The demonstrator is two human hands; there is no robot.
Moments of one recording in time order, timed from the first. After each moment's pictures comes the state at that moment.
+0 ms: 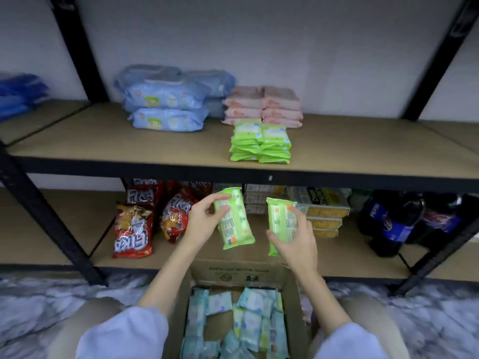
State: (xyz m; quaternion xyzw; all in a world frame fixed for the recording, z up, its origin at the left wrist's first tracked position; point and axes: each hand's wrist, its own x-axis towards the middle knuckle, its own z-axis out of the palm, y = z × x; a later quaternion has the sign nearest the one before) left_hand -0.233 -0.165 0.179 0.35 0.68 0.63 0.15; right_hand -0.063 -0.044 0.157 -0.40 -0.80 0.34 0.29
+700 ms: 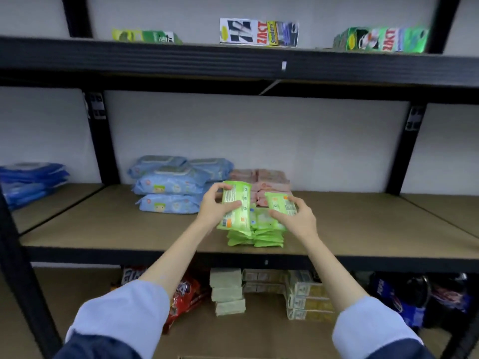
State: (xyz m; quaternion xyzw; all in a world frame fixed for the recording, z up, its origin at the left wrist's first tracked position) left_hand -0.295 -0.083 0.344 0.39 0.63 0.66 0.11; right_hand -0.136 0.040 0.339 -0.35 -0.76 0.40 0.37
